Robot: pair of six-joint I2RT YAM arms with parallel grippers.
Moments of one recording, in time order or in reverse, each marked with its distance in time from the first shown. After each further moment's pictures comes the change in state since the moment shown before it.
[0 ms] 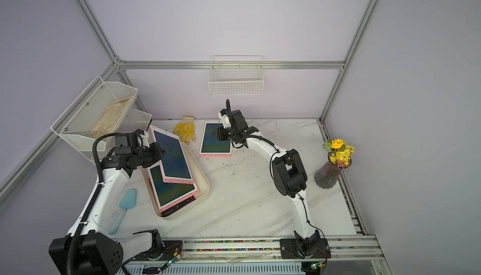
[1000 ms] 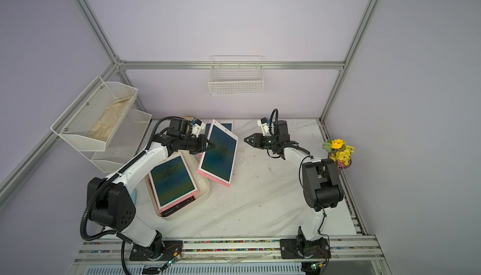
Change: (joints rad) left arm -0.426 0.431 0.258 0.171 0.292 -0.031; right arm -0.348 -0.369 -0.668 0.341 -0.426 0.138
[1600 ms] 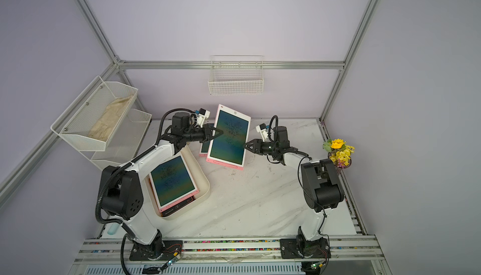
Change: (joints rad) left arm 0.015 0.116 -0.017 0.521 0.203 -0.174; right arm 0.006 -0.004 -0.109 0.119 -0.081 0.050
